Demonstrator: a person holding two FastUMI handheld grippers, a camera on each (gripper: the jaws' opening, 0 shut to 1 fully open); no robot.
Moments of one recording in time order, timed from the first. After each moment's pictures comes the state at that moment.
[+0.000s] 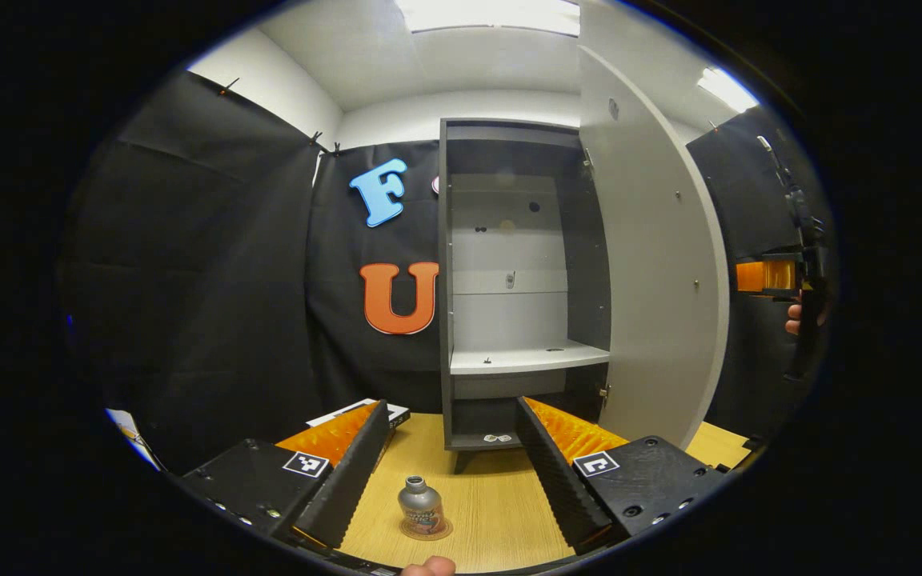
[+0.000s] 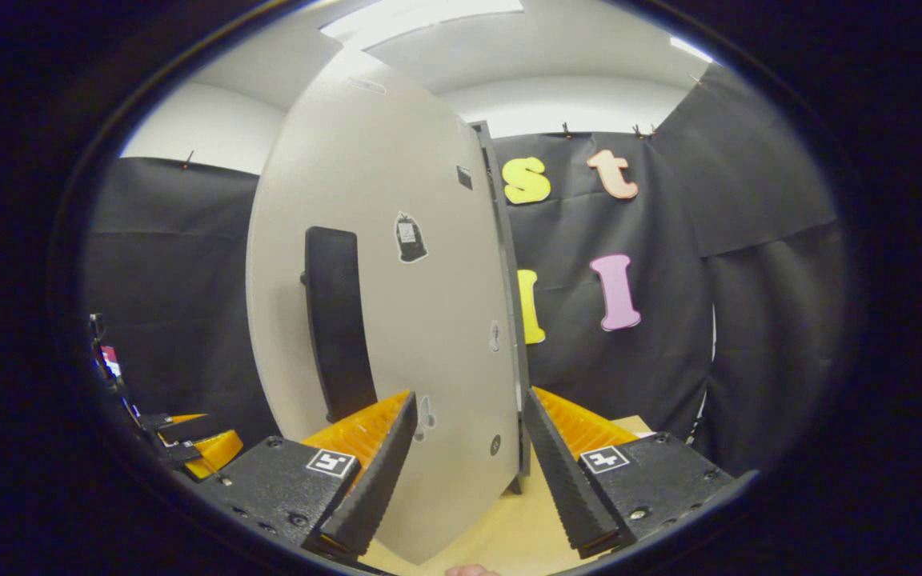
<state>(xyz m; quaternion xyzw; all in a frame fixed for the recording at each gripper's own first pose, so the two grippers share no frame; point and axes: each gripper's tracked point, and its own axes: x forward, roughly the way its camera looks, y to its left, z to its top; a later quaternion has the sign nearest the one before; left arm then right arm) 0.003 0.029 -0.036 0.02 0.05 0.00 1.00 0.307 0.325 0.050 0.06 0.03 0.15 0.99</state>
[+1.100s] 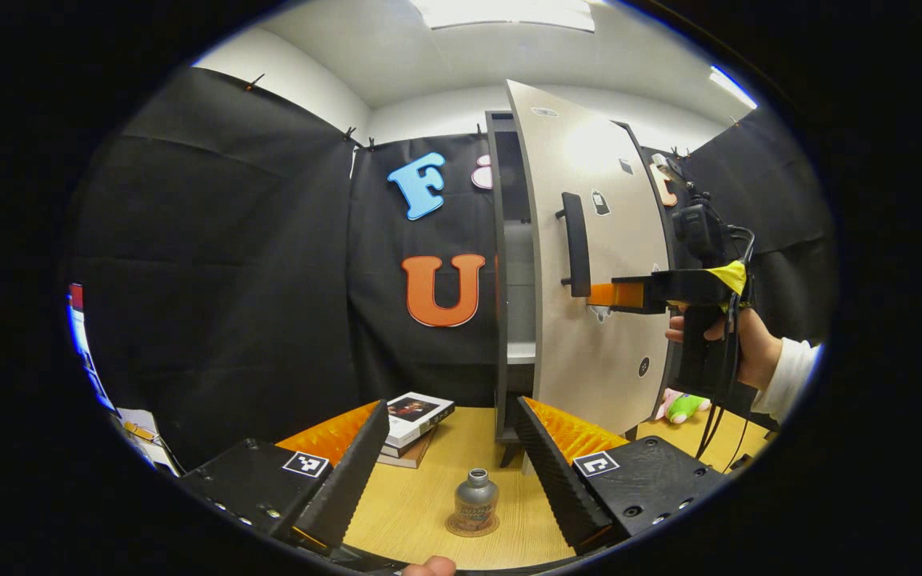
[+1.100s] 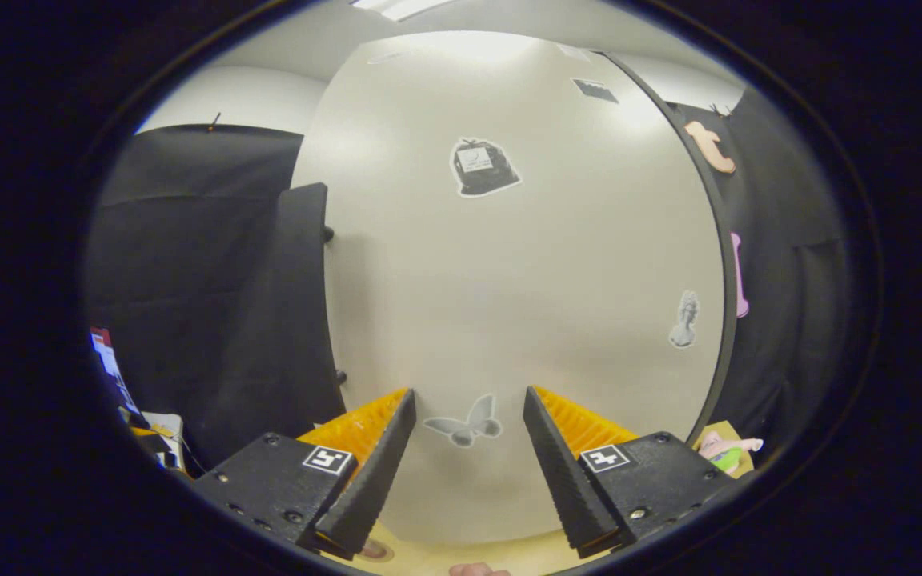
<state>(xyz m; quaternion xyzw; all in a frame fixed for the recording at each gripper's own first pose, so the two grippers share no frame) -0.001 0.097 -0.050 0.02 0.06 0.06 1.00 0.451 0.499 0.013 0.04 0.05 0.22 0.97</state>
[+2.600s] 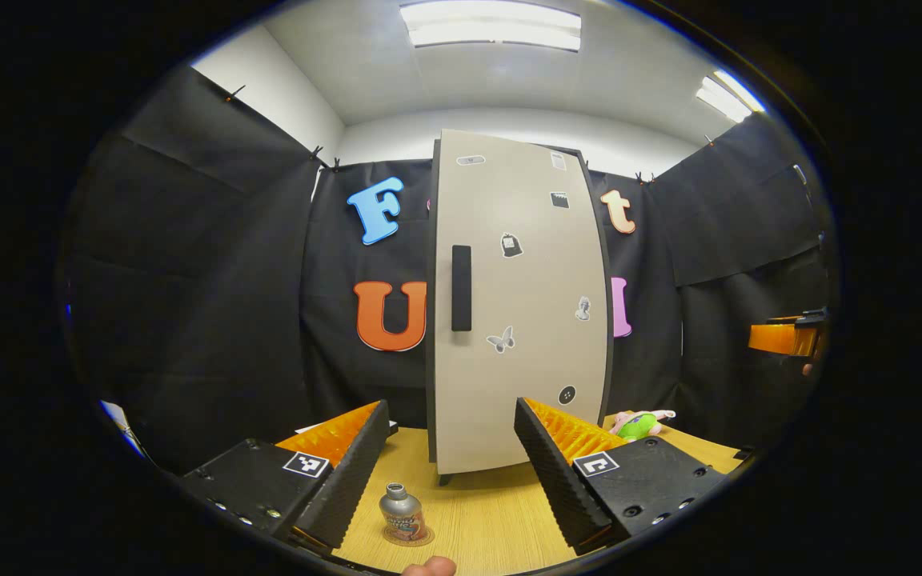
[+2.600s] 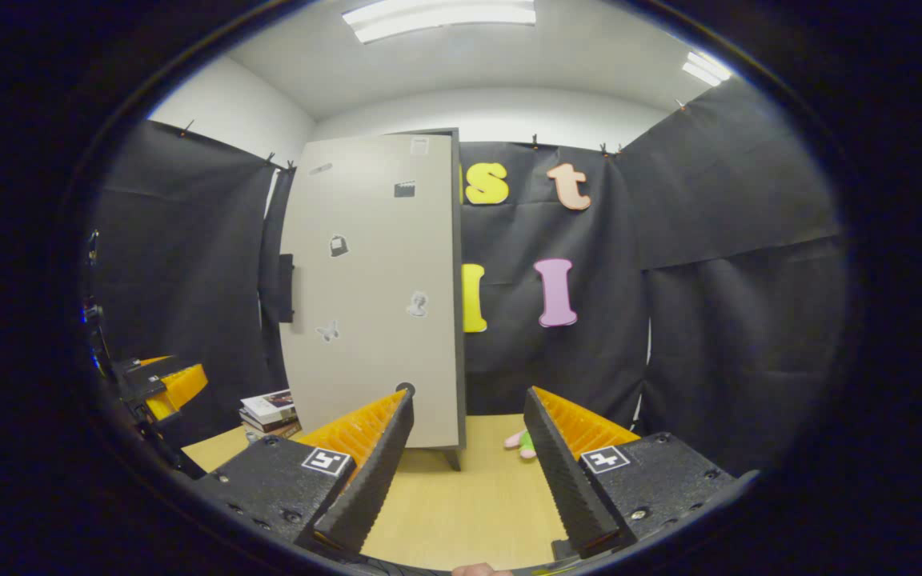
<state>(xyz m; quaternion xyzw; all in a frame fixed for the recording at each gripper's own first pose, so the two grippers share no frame) -0.004 -0.001 -0.016 0.01 0.01 -0.01 1.00 0.189 0.200 0.008 0.02 0.02 0.03 1.00</state>
